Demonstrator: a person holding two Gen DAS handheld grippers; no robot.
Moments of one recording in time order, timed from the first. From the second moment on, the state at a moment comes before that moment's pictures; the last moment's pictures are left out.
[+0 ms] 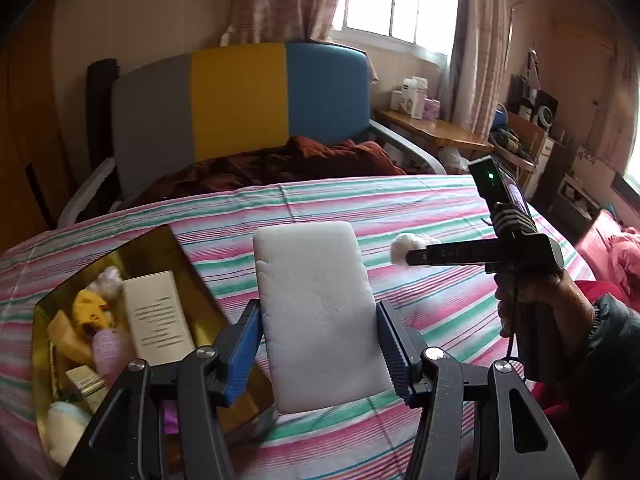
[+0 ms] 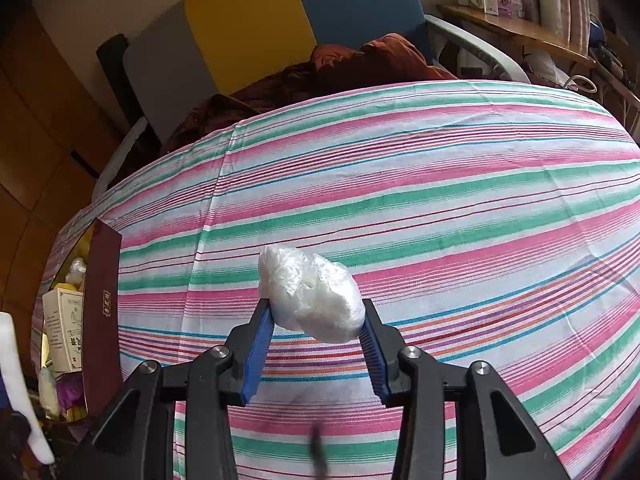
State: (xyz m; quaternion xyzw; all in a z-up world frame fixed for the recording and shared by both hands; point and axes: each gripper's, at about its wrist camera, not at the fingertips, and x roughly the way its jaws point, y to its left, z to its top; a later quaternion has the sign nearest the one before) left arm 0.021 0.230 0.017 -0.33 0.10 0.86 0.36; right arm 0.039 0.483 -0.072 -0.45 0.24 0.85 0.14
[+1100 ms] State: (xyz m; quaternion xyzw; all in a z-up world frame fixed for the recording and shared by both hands) left arm -0.032 -0.035 -0.007 -0.36 -0.07 0.92 0.12; right arm 0.018 0.260 0.002 -0.41 0.17 0.89 -0.11
